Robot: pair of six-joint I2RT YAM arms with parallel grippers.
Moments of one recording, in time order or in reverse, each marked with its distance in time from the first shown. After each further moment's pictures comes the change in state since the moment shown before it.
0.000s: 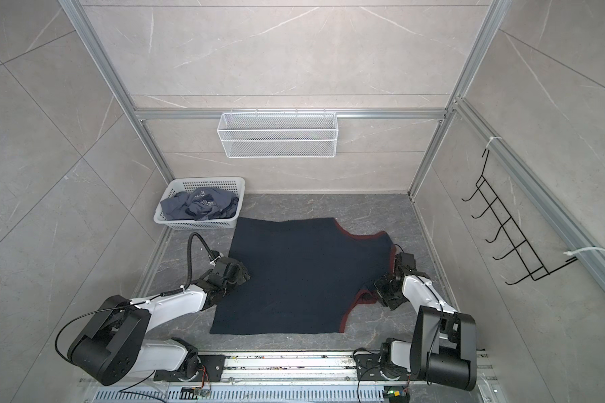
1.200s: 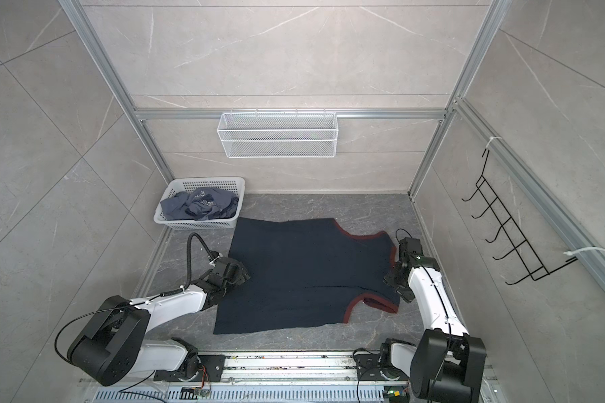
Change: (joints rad) left arm 0.000 -0.004 0.000 -0.009 -0.008 -0.013; right arm 0.007 -0.116 0.232 -0.332 0.336 -0.147
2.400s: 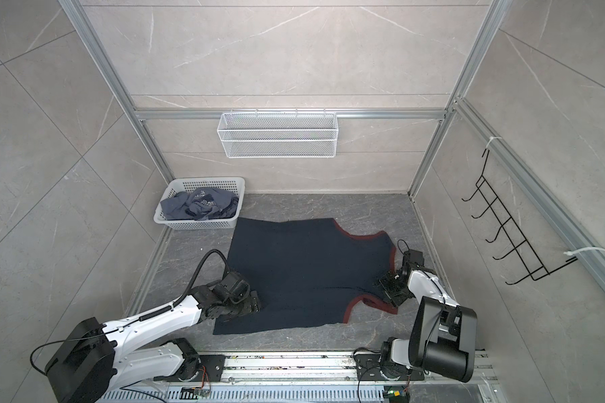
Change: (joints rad) left arm -0.269 -0.197 0.037 -0.486 0.288 -0.013; right arm -0.105 0.180 -0.159 0.300 -0.391 0.034
